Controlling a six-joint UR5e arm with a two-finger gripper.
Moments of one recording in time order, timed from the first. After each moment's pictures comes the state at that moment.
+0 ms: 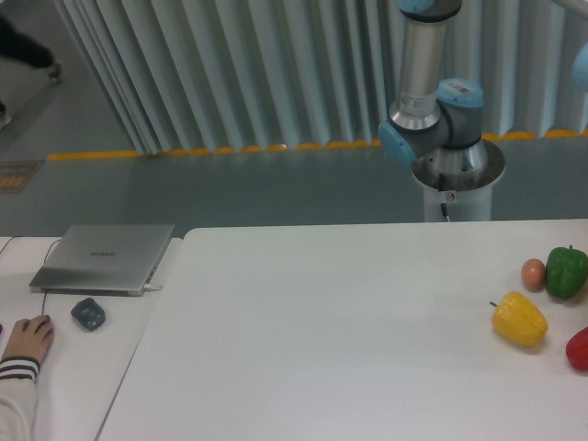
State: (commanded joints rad) arm 2.71 -1.80 -1.47 -1.38 1.60 2.09
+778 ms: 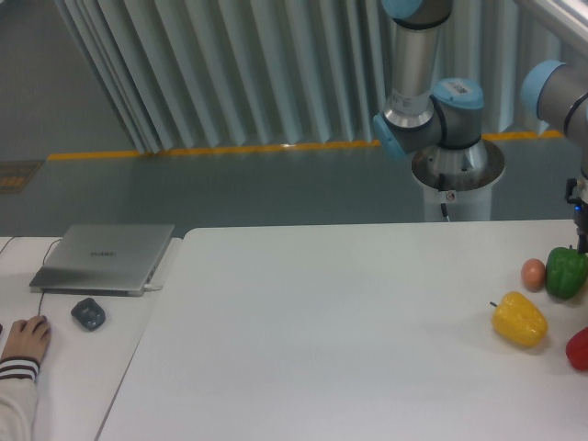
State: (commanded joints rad) arm 2.60 -1.87 -1.43 -1.39 1.59 1.96
